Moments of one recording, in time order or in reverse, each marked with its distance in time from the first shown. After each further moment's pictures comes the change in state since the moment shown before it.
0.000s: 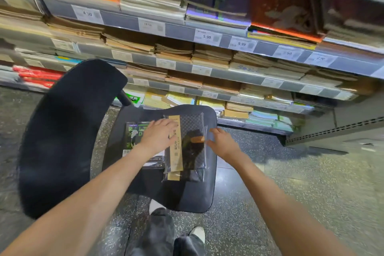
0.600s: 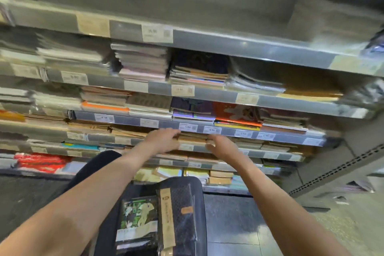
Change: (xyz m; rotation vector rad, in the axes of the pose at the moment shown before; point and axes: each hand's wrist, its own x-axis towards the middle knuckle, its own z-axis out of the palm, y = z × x) left_hand 0.002 0.074 -0.254 0.087 0.157 0.157; right_hand -0.058 -0.086 -0.232 -0.095 0.312 -0.057
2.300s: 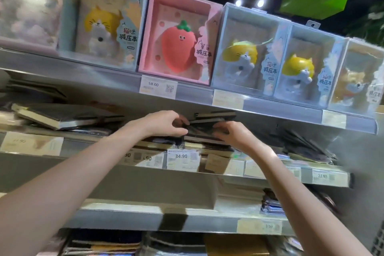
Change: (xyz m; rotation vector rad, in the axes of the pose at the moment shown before) left_hand 0.105 0.265 -0.424 0.017 0.514 0.340; right_hand -0.018 0.078 -0.505 -0.105 0.735 -0.194
